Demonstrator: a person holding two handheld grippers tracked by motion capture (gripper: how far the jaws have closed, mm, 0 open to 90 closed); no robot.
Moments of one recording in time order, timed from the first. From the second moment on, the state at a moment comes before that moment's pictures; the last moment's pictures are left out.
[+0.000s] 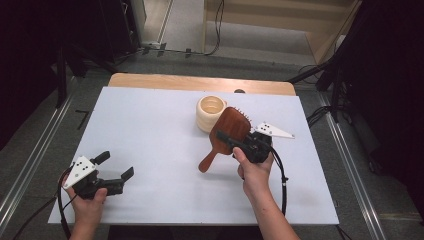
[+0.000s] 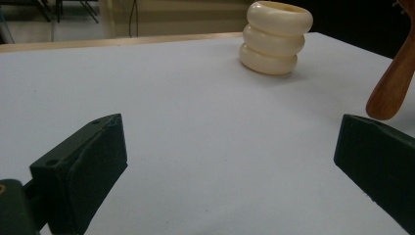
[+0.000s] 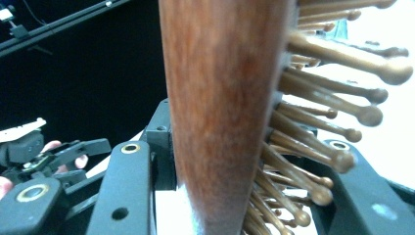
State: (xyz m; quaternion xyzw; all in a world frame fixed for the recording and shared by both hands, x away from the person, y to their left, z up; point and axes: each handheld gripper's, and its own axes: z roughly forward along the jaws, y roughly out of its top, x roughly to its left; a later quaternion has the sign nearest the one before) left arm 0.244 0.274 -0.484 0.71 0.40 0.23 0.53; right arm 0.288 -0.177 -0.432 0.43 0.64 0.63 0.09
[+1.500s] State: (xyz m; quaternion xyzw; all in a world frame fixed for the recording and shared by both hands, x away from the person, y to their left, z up) left arm 0.240 0.290 -0.489 0.70 0.41 0.23 0.54; right arm 0.330 -0.204 -0.387 0.44 0.62 0.64 0.14
